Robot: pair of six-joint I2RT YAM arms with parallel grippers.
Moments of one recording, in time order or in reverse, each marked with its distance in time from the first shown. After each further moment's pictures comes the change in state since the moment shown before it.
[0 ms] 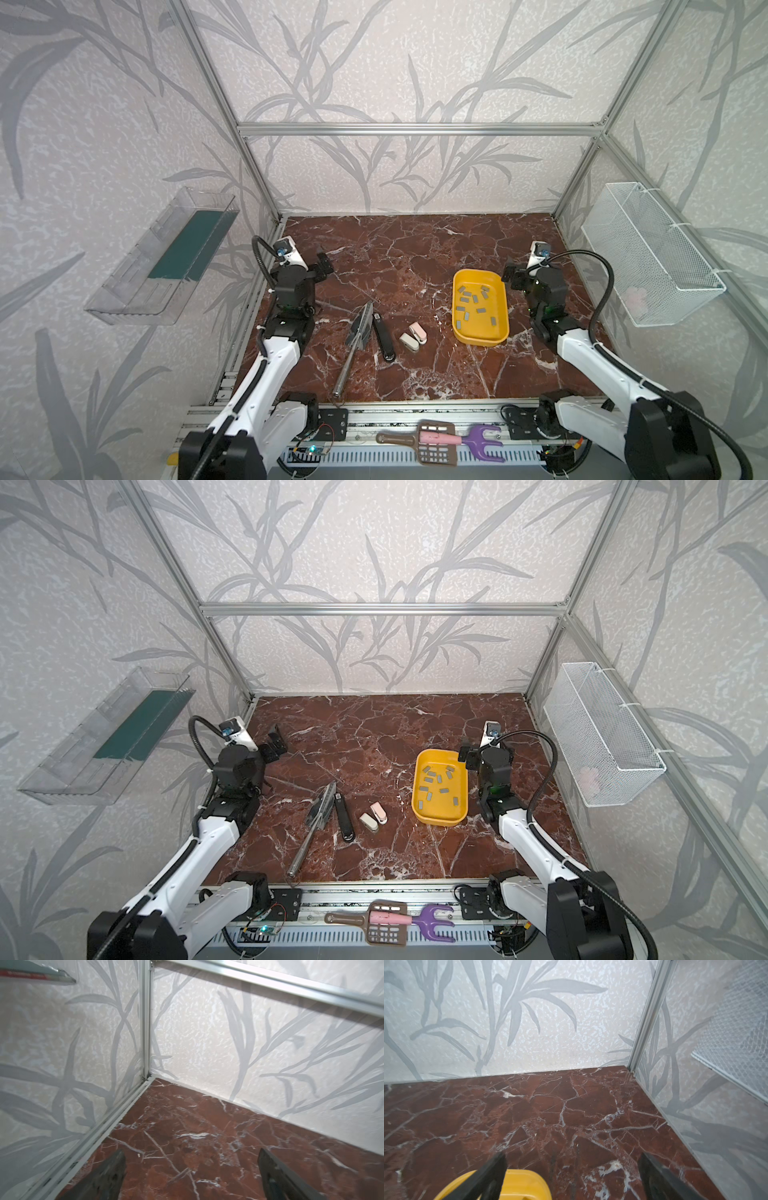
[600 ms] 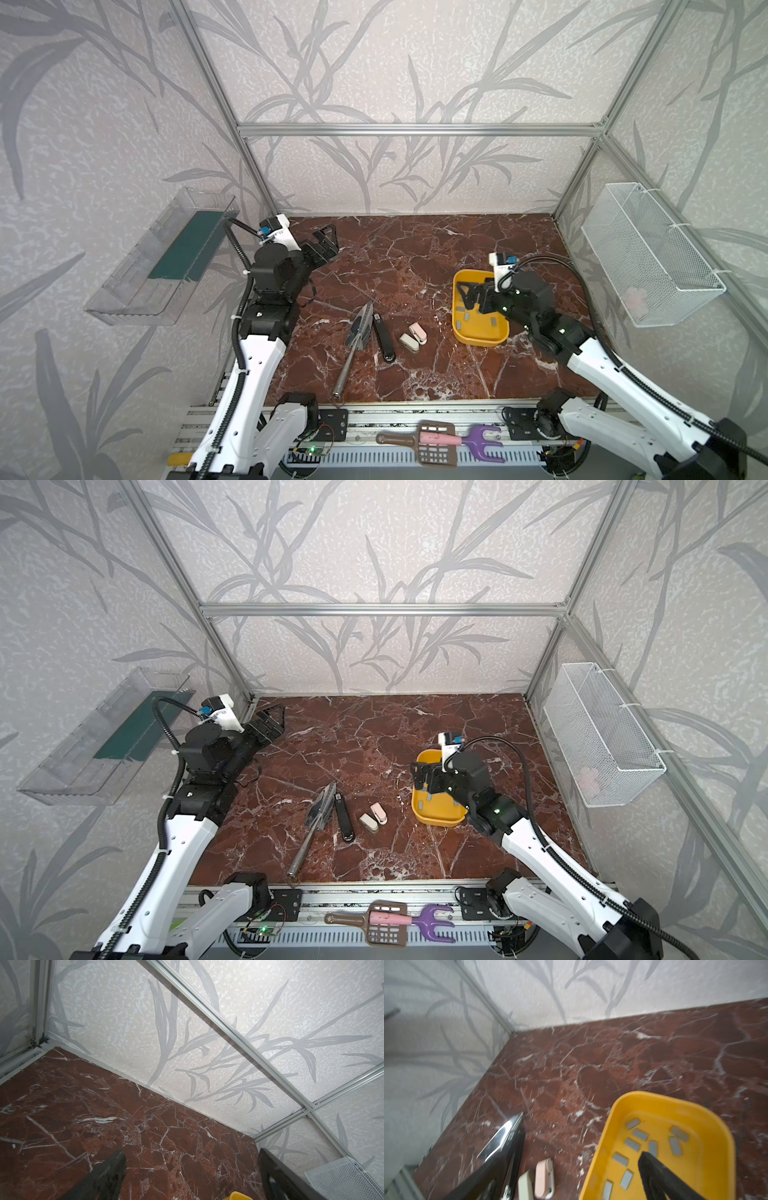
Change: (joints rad) left arm 0.037 0.017 0.336 -0.311 0.412 -0.351; right arm 0.491 -0.063 0.224 -0.515 -0.212 0.294
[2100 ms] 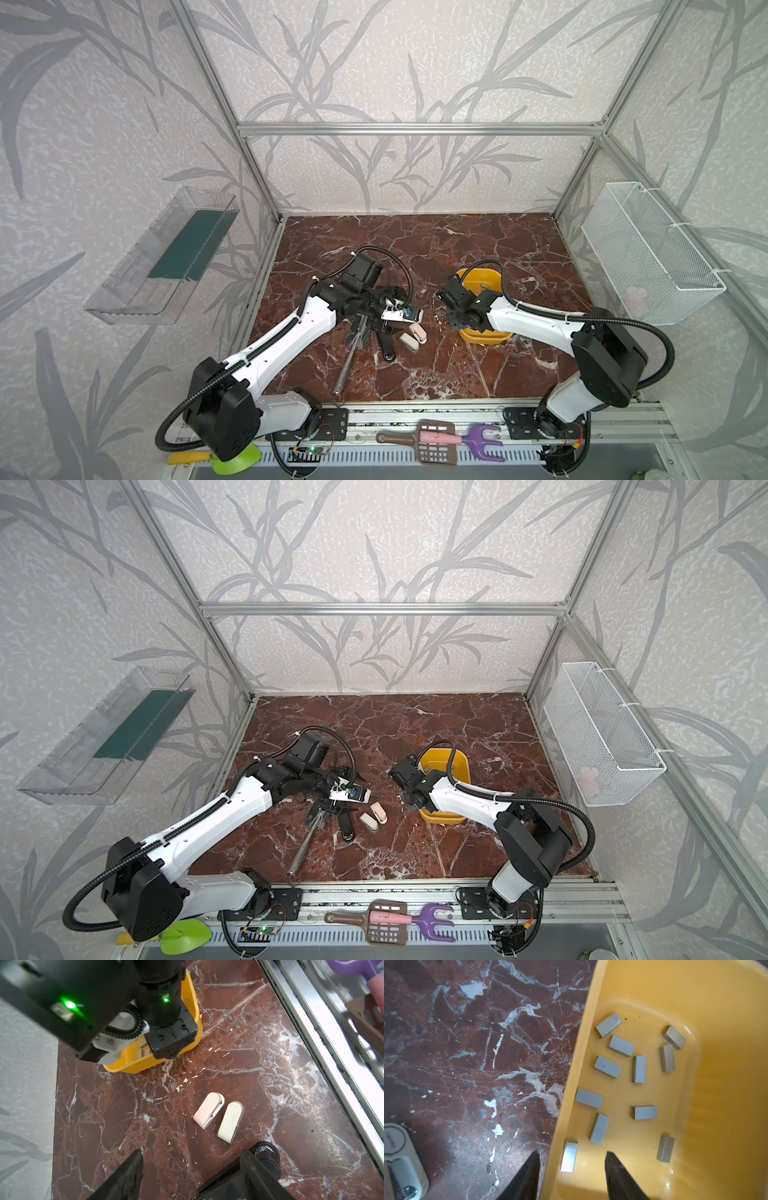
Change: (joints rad) left arm -0.547 0.362 0.080 -0.568 0.364 1.919; right arm 0.110 0.620 0.173 -0.301 0.304 0.032
